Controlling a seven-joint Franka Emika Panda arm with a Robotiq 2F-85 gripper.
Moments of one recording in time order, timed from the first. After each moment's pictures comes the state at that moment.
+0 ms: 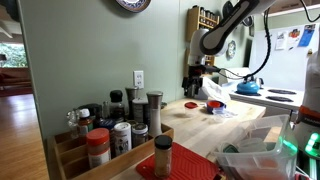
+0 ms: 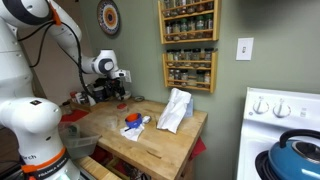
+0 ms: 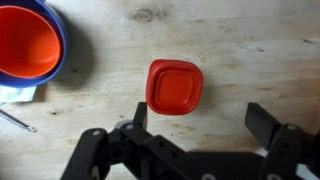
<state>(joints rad) 0.18 -0.02 0.13 -2.45 0.05 2.53 0.29</state>
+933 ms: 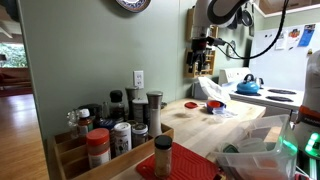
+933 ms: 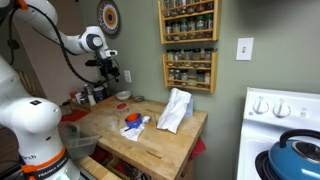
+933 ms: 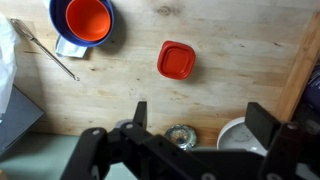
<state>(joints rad) 0.18 -0.28 0.17 -2.36 -0.06 2.21 0.29</state>
